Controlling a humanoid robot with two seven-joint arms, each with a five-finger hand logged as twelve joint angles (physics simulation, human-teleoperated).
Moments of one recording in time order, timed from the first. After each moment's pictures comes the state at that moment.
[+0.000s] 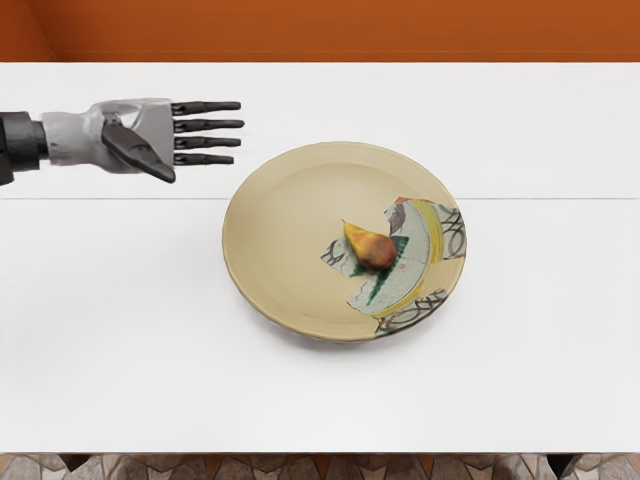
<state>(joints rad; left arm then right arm) -0.92 0.72 -0.71 -1.14 -0.18 -0.61 0.61 0.01 0.00 0.03 0.14 -0.04 0.08 -0.12</state>
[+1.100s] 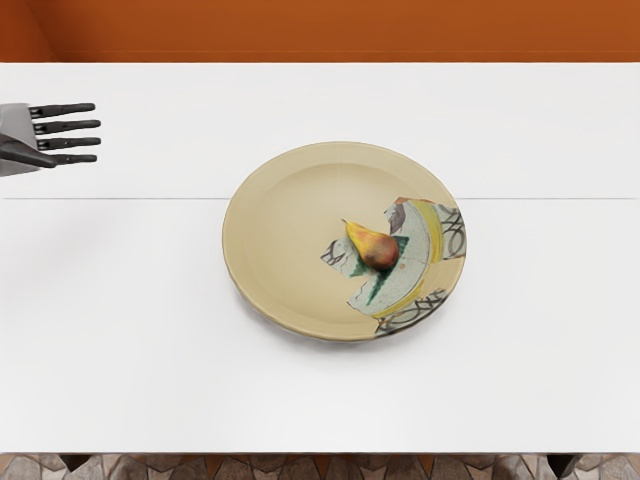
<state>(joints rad) -0.87 0.91 -0.70 -0.95 -0.18 -0.61 0.61 0.01 0.00 0.03 0.14 -0.04 0.08 -0.12</state>
